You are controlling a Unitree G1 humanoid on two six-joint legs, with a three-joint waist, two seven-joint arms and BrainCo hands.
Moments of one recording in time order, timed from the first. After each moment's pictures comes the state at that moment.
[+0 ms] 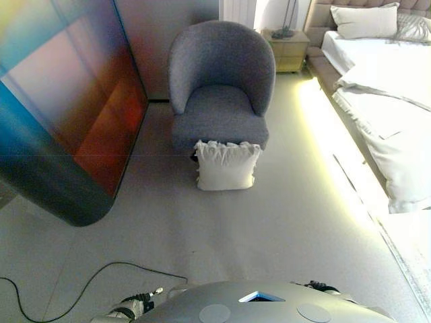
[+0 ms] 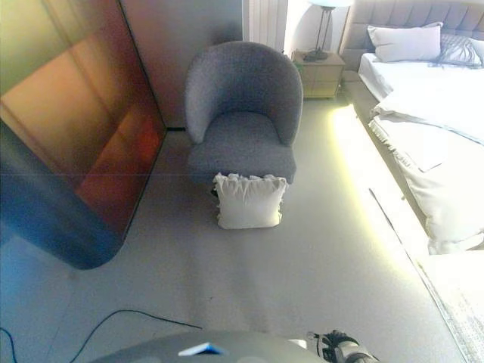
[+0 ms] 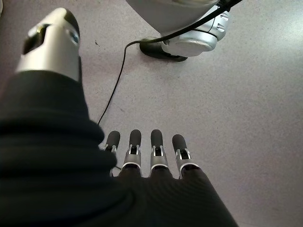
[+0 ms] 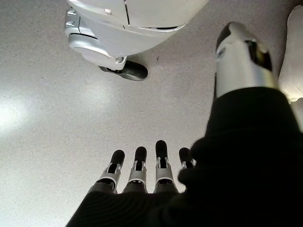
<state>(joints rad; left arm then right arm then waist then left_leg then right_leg) 0.07 0.24 -0.10 1.33 -0.33 0.21 0.19 0.04 -0.25 0.16 1.32 0.11 0.13 -0.08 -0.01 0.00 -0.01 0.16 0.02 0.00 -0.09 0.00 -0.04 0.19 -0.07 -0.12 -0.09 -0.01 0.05</state>
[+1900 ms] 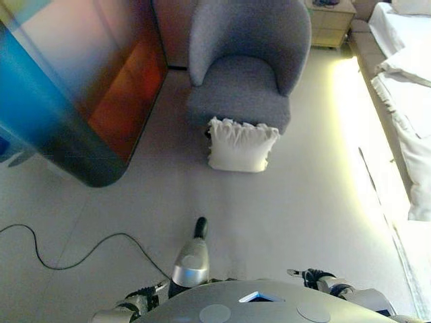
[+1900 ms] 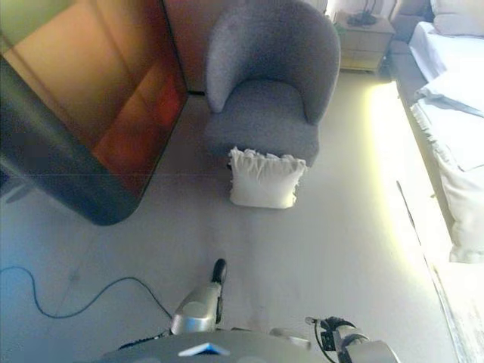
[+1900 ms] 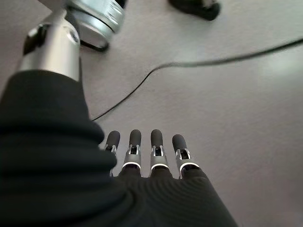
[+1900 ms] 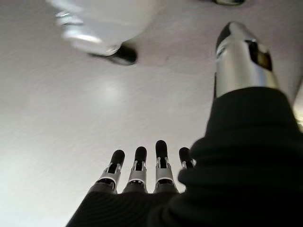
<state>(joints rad) 0.04 0.21 -0.04 1.39 -0.30 0.15 0.14 -0.09 -0.25 0.13 1.42 0.11 0.15 -0.06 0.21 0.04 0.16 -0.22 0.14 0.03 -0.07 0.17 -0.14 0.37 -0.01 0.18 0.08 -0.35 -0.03</state>
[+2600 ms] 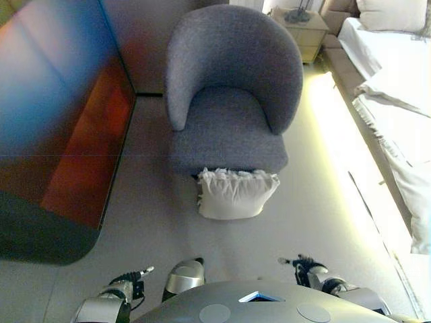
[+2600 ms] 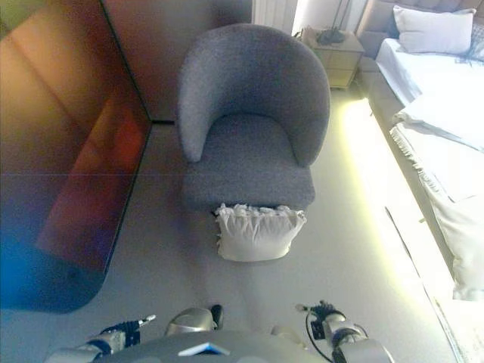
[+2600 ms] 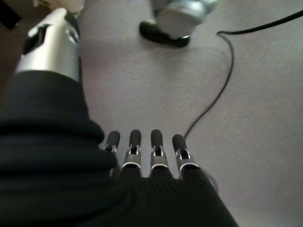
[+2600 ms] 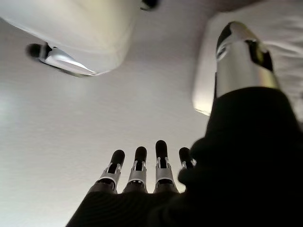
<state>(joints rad) -0.05 0.30 -0.07 1.37 -0.29 0.18 0.15 -0.09 -0.22 0.17 1.30 0.09 0.08 -0.11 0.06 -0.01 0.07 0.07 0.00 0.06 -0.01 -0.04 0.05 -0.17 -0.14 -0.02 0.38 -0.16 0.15</state>
